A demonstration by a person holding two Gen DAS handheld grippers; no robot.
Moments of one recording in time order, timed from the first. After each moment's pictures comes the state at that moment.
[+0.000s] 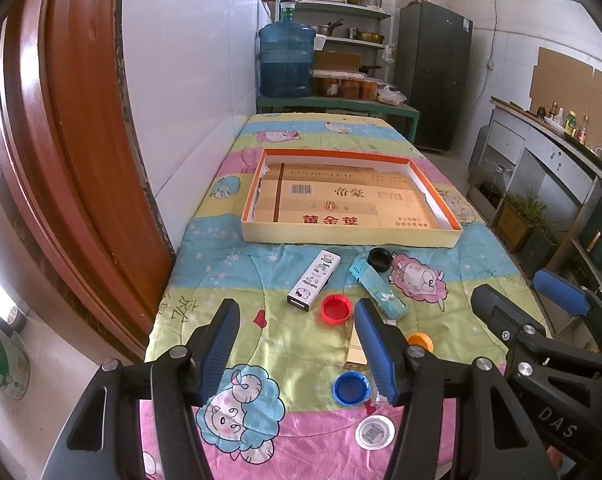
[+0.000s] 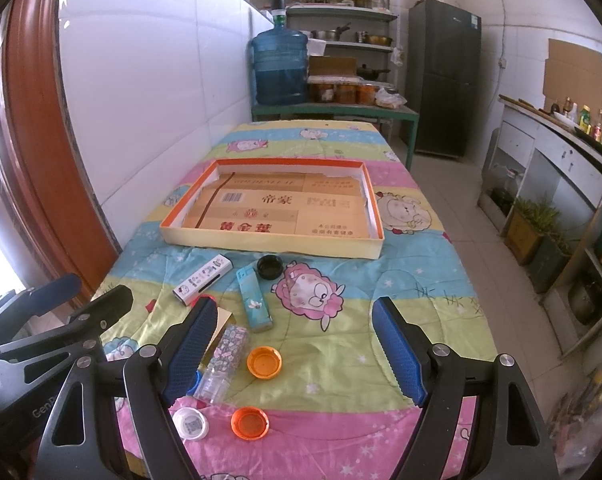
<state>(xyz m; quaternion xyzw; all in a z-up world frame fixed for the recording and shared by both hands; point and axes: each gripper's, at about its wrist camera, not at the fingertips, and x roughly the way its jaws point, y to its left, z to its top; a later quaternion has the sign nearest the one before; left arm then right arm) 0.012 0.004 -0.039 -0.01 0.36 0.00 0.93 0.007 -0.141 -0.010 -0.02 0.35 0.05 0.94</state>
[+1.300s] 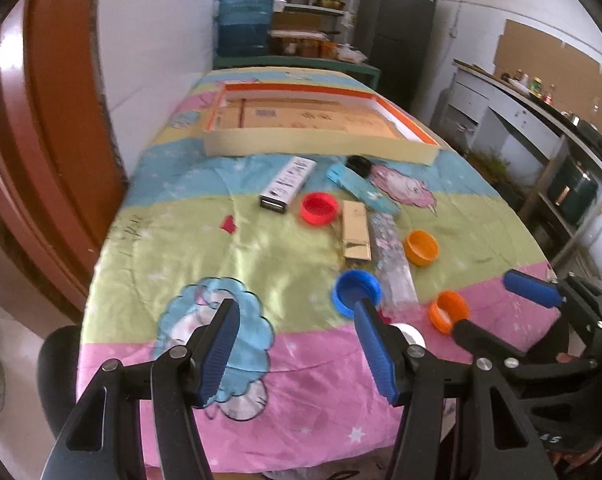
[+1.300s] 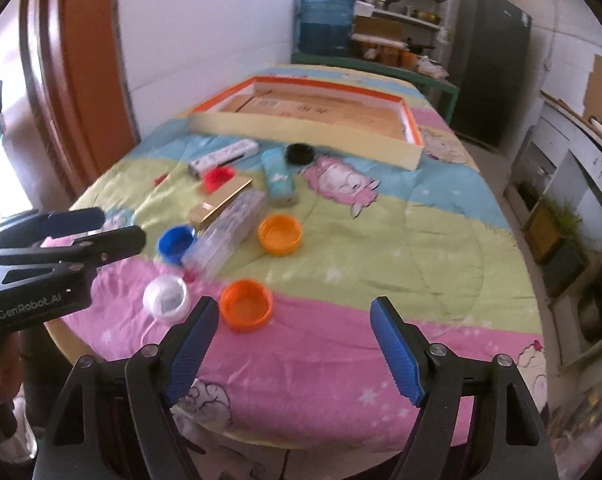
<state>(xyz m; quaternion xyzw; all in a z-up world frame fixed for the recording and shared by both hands) -0.004 0.020 -0.111 -0.02 0.42 -0.10 0.90 -0.034 -0.135 -0.097 -0.08 0.41 0.11 0.90</state>
